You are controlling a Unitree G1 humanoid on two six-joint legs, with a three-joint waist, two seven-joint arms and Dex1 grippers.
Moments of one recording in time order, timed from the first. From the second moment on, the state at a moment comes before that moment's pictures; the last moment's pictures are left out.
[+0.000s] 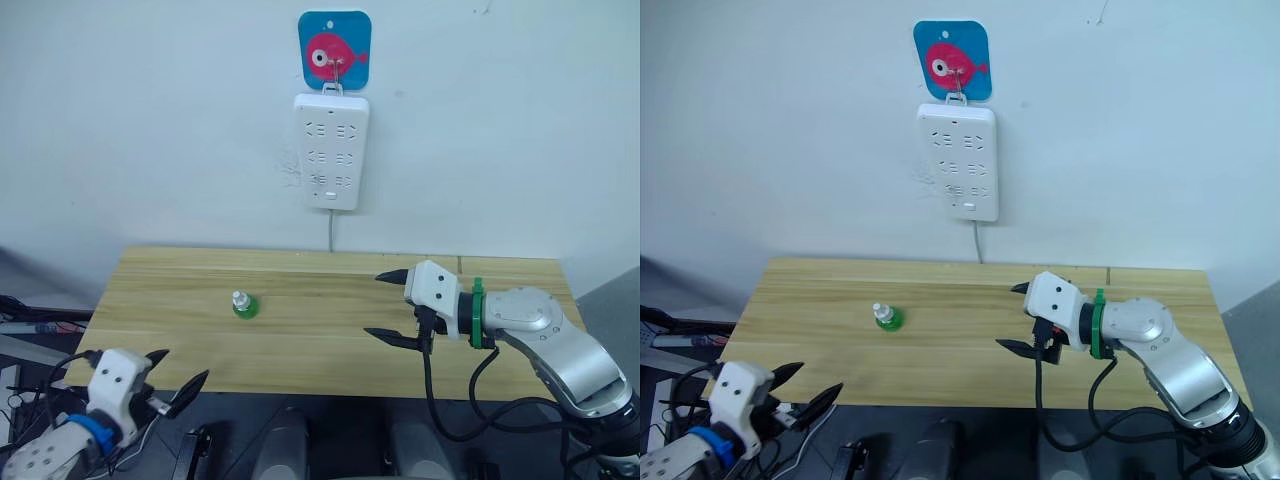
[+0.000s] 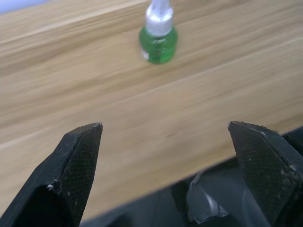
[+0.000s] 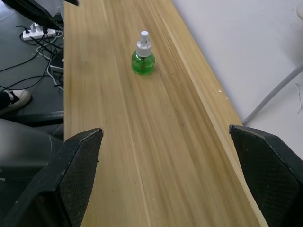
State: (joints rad) left arm 0.48 0.55 0.40 -0.26 -0.32 0.23 -0.73; right arm -0.29 -0.70 0.27 -0.59 0.26 0.63 0.82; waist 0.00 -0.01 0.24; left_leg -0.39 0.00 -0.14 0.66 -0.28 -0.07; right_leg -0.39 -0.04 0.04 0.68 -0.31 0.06
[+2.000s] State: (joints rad) left arm -0.10 0.54 0.03 0.25 -0.16 -0.09 -0.81; right arm -0.39 -0.76 0.27 -0.77 0.47 0.91 0.73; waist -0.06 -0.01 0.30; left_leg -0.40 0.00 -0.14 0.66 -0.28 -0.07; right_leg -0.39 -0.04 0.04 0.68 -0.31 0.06
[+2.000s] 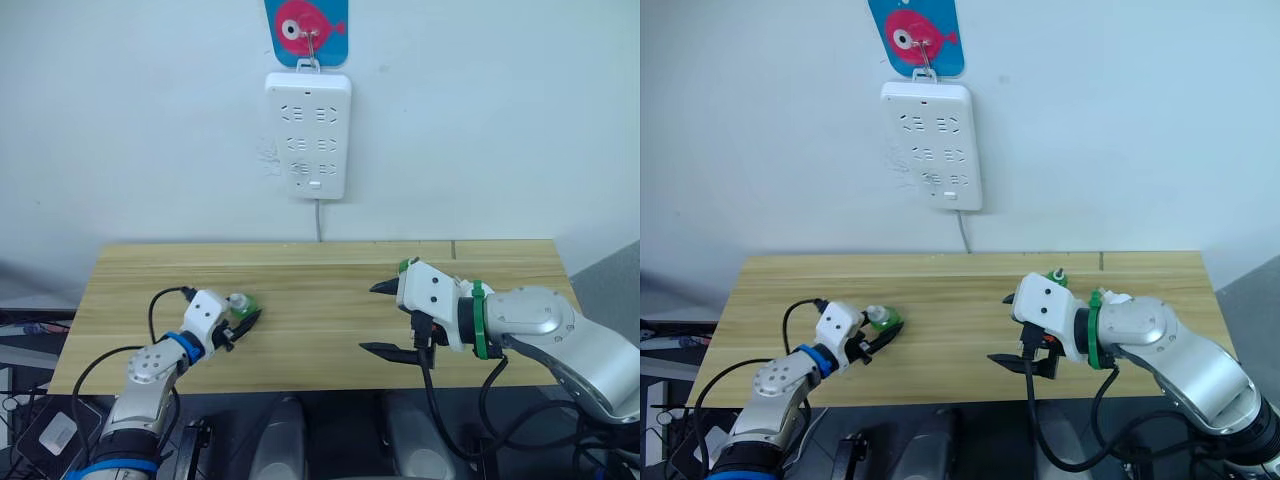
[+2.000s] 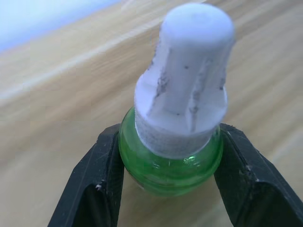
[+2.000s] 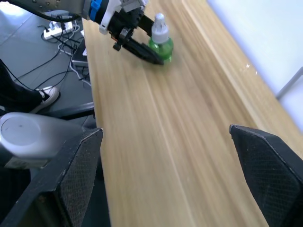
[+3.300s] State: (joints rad) left arm -0.62 0.68 -0.24 -0.02 -0.29 0.34 -1.35; right arm -0.60 -0.42 0.36 -0.47 0.42 0.82 0.65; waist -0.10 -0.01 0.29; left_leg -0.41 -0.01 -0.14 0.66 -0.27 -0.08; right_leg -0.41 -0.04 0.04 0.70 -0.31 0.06
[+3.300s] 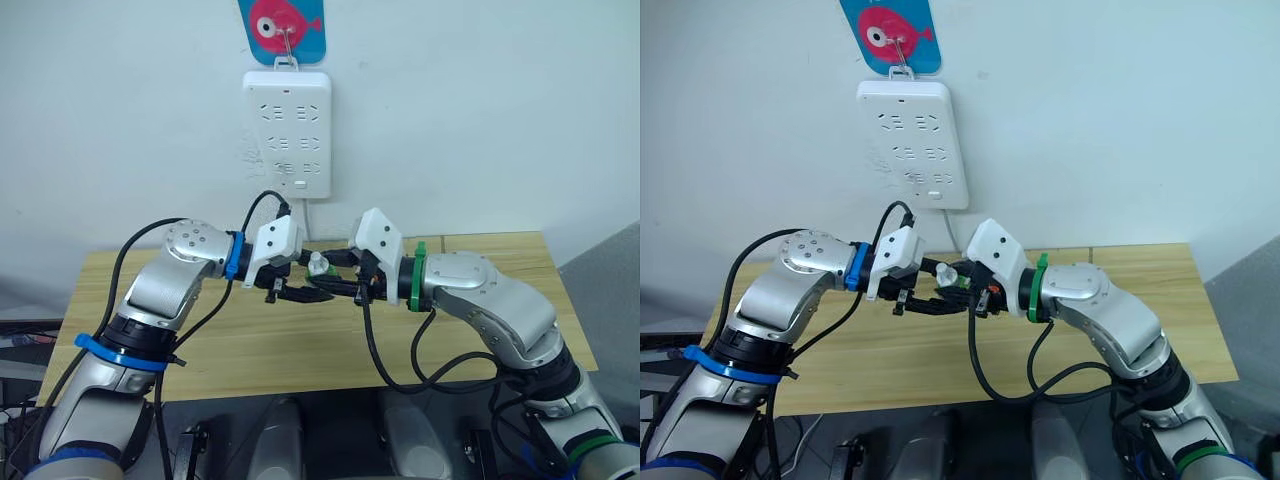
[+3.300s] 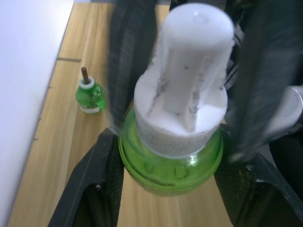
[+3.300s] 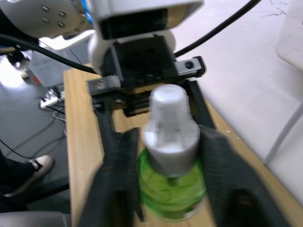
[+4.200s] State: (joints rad) left arm -0.61 0.55 -0.11 -0.04 -0.49 0.52 -1.23; right arm -0.57 -0.44 0.18 -0.50 0.50 0.79 0.69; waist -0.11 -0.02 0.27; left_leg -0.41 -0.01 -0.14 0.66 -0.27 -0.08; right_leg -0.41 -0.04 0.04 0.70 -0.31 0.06
